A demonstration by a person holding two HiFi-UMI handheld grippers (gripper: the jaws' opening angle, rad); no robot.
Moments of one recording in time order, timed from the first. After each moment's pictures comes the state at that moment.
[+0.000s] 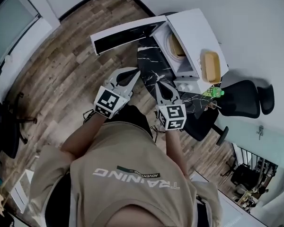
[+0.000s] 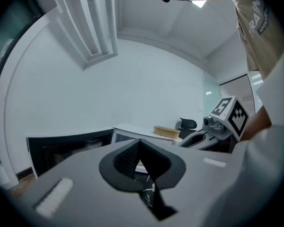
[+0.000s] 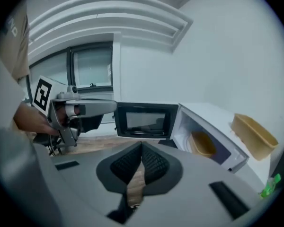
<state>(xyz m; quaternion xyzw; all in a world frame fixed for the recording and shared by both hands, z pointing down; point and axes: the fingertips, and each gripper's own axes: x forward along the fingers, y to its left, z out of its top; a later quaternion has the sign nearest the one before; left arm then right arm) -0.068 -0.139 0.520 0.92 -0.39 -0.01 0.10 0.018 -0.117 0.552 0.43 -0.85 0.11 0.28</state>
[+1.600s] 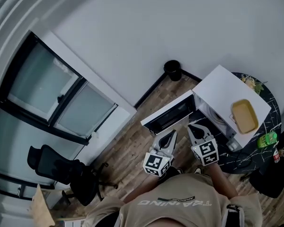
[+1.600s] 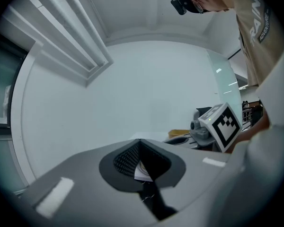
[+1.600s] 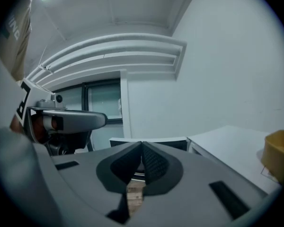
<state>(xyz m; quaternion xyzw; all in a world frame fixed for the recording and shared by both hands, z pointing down) -0.043 -0.168 0.449 0.87 -0.49 0.06 0.02 0.003 -0.202 0.486 0.35 -0.93 0.07 0.10</state>
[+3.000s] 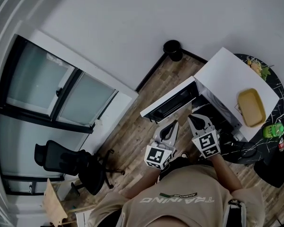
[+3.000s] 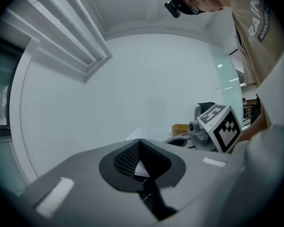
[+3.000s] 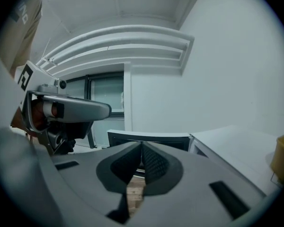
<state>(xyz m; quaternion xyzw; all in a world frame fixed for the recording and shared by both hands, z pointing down) -0.043 -0.191 0.462 0.87 -0.49 0.09 0.02 -0.009 -0.221 0.509 0.34 -0.93 0.05 0.13</state>
